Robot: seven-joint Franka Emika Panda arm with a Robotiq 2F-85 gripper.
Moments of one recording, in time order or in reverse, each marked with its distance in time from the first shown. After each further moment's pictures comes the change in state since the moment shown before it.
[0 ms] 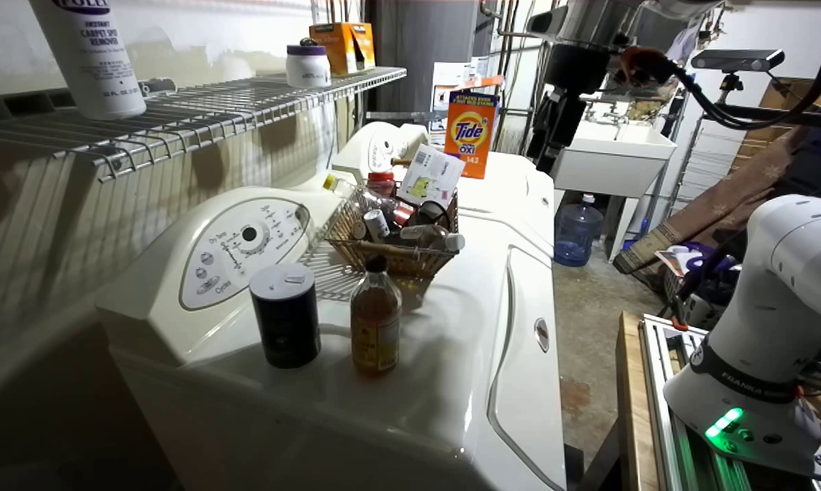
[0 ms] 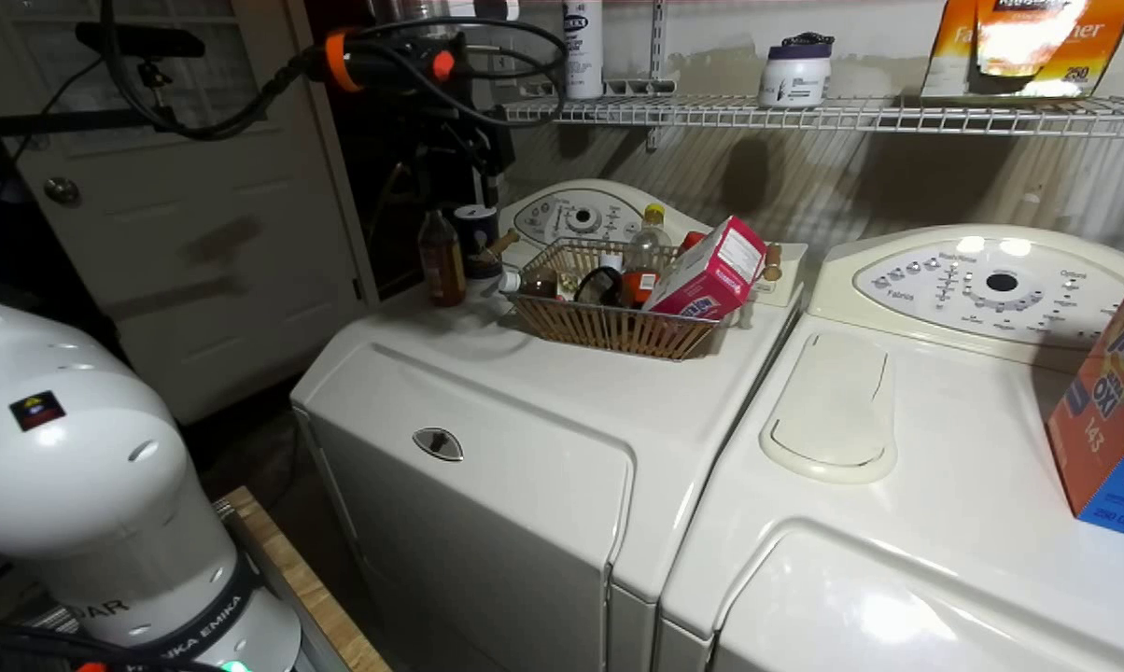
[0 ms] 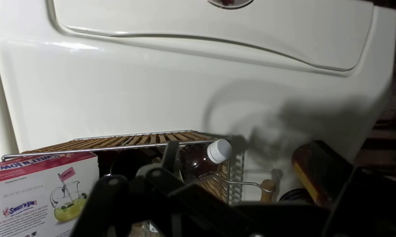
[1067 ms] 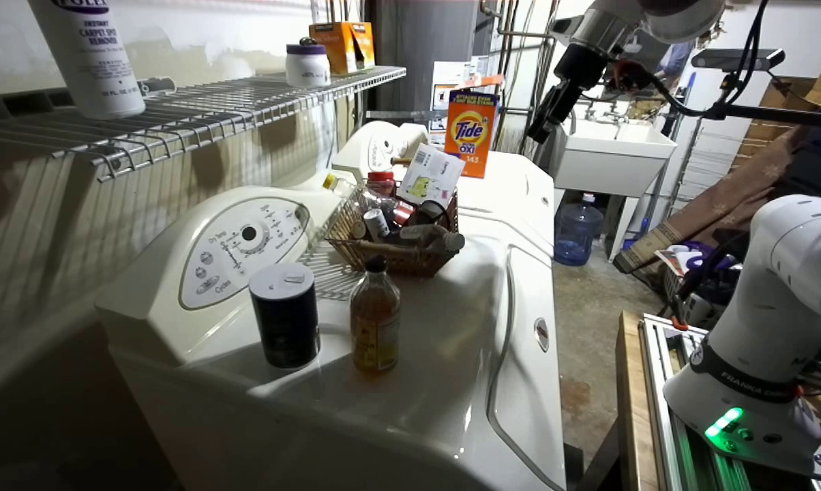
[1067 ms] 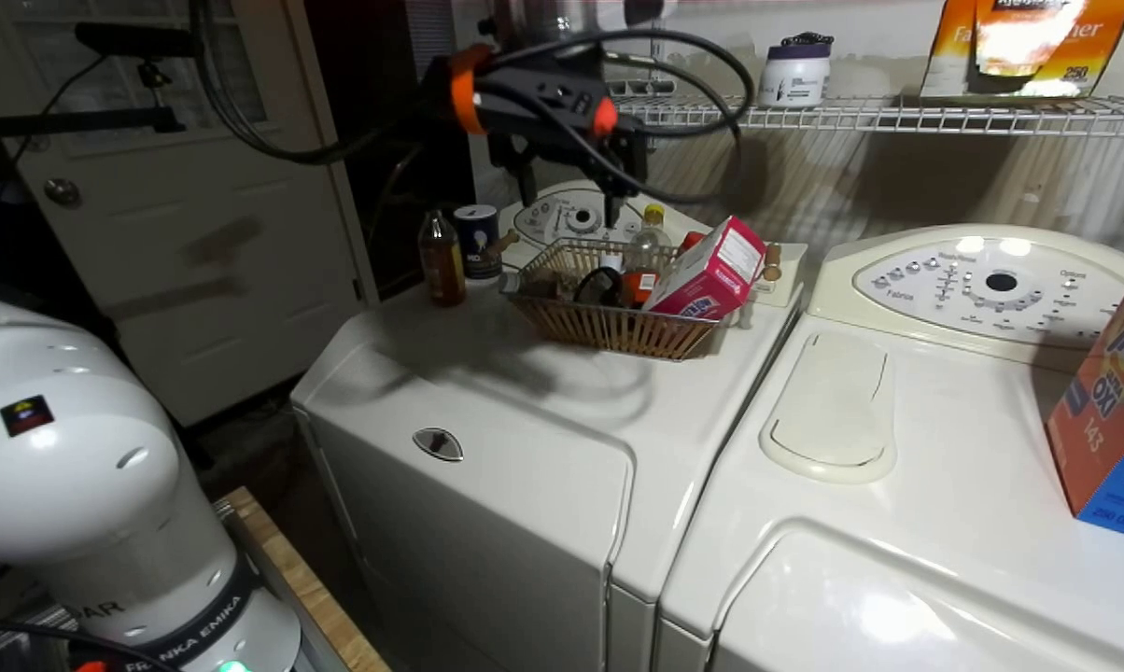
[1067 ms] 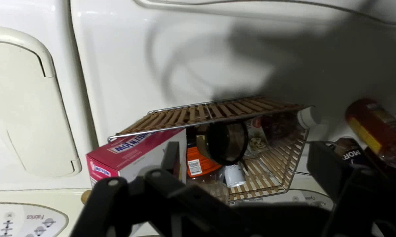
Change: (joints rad) arm -0.046 0.026 -0.349 0.009 0.039 0.170 -0.330
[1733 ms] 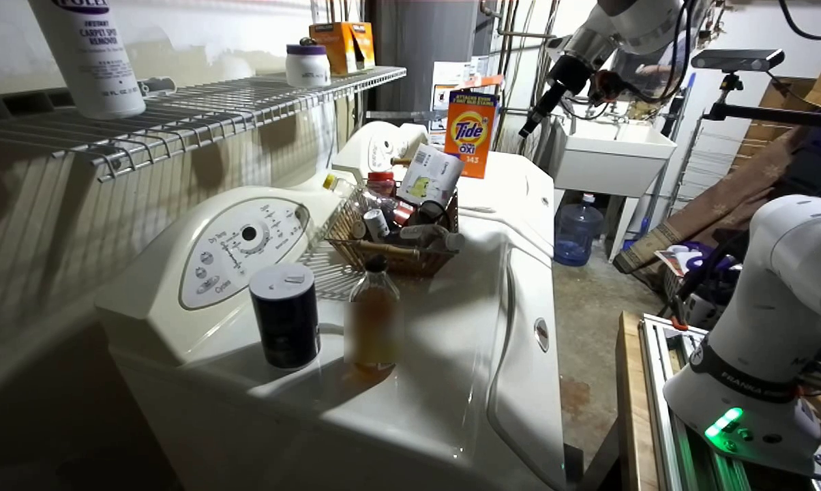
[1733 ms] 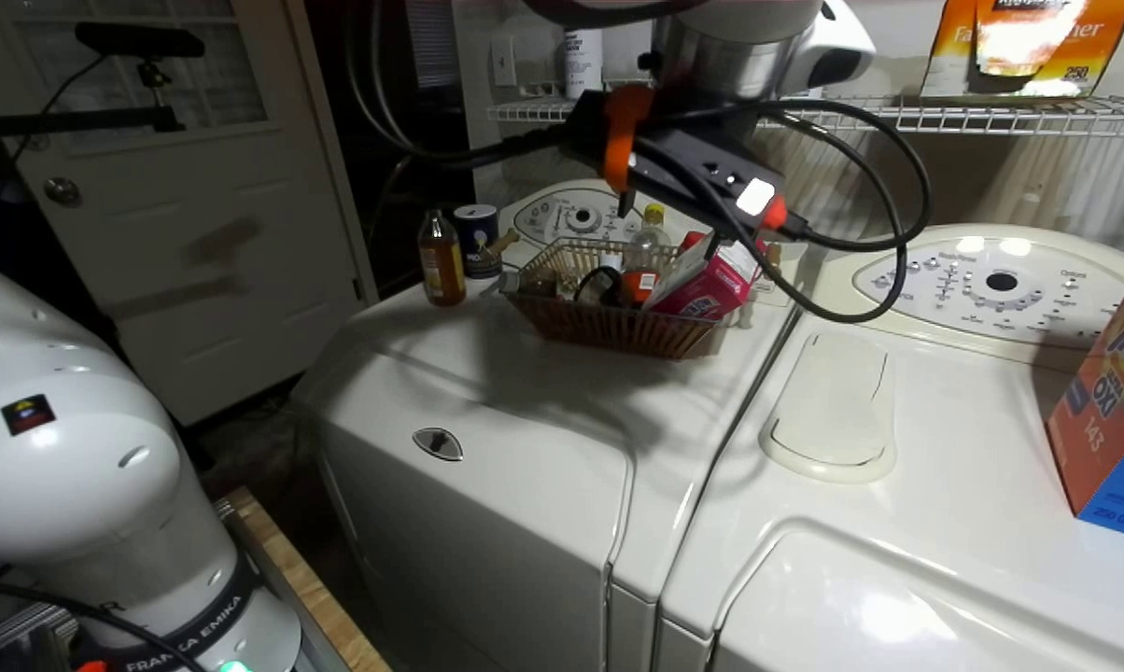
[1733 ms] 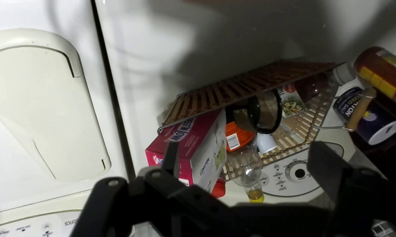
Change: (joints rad) arm 0.004 0.269 -0.245 0.212 0.302 -0.072 -0.269
